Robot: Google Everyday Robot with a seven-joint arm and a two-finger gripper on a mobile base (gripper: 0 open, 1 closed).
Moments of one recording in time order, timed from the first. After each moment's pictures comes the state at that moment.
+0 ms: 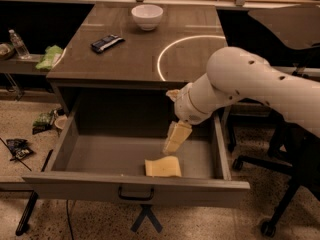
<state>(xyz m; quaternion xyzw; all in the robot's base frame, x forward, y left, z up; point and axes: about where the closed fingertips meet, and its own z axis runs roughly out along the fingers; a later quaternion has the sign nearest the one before) 0.541 -0.027 0.766 -0.67 0.68 0.10 0.28</state>
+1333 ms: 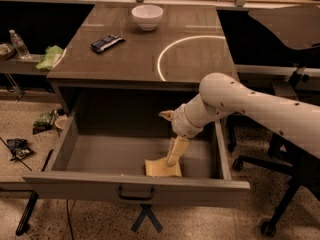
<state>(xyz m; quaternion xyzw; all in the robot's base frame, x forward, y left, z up) 0.560 -0.018 0.660 -0.72 0.61 0.18 0.26</state>
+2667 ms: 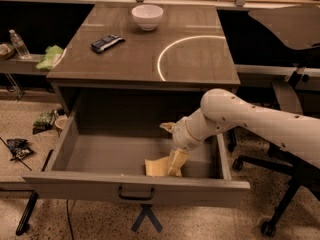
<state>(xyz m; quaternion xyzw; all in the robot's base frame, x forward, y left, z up) 0.538 -0.019 0.626 -0.71 0.63 0.20 0.26</state>
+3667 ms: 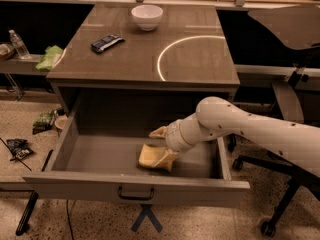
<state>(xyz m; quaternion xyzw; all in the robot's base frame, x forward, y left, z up) 0.544 0.008 0.624 -0.72 0.59 0.18 0.32</state>
